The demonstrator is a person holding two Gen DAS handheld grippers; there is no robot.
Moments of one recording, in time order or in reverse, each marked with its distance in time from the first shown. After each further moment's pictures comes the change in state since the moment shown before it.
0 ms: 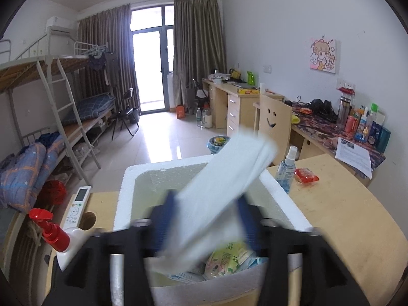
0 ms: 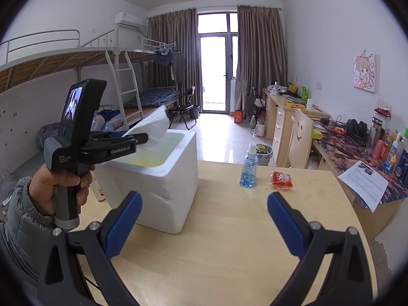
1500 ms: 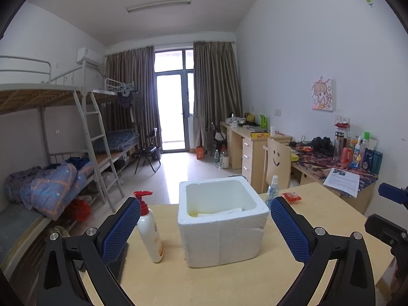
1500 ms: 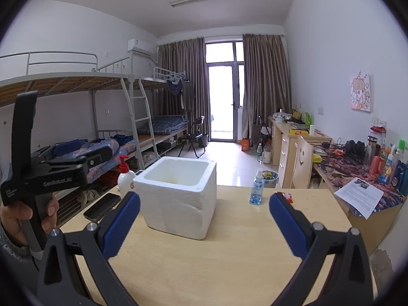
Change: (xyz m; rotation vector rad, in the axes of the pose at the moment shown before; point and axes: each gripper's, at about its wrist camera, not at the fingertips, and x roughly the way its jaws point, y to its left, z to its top) left arm -0.194 -0.010 -0.045 -0.026 -0.254 0.099; right arm -0.098 0.033 -0.003 -0.001 -0.180 0.040
